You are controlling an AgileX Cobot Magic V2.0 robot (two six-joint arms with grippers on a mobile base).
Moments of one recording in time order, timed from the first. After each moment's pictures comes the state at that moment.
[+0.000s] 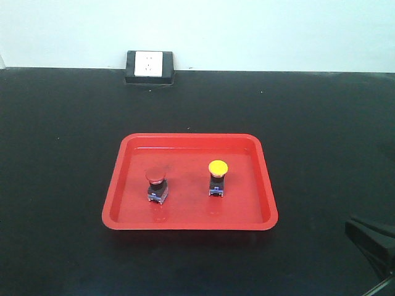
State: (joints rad) left arm 0.06 -0.01 0.02 0.00 0.26 -0.10; right arm 0.42 0.48 -0.34 0.00 0.35 -0.07
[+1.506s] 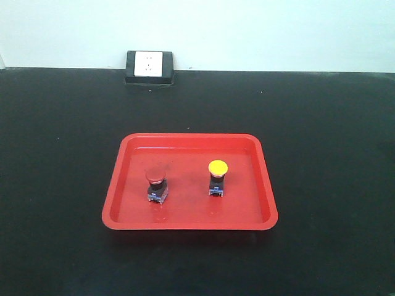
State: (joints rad) left arm 0.06 -0.01 0.02 0.00 0.26 -0.10; right arm 0.05 0.21 -0.07 0.04 0.18 -0.11
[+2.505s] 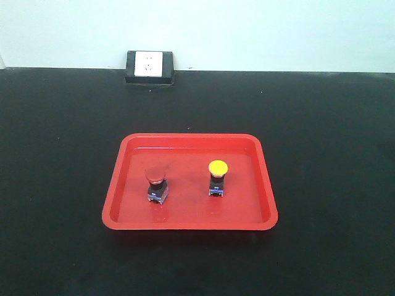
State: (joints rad) left arm 0.06 -0.01 0.02 0.00 0.26 -0.10; right arm 0.04 -0.01 0.03 0.05 0.18 -0.11
